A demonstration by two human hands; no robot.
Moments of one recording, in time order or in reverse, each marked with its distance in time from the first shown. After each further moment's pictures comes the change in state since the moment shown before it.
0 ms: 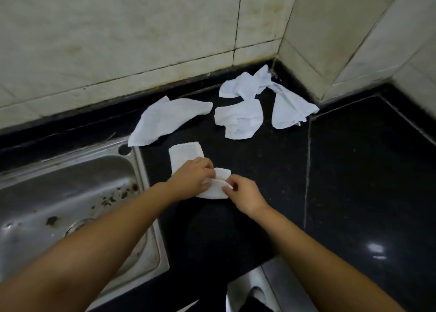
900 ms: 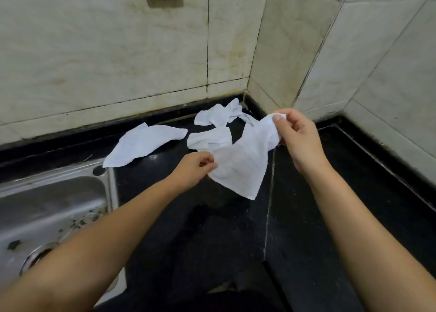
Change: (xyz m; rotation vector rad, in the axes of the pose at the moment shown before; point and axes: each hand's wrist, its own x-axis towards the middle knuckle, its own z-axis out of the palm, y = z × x) left_hand 0.051 0.091 -0.070 -0.702 0.322 -0.257; right_hand -0.045 -0.029 -0.222 0.548 0.460 -0.431
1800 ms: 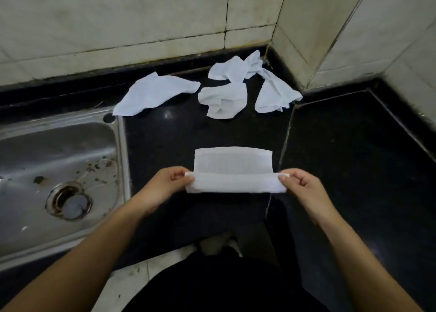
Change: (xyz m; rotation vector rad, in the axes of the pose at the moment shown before) left_hand -0.127 -0.061 0.029 -0.511 -0.034 -0.426; right_hand -0.122 0.110 -0.032 -0.075 -0.229 0.461
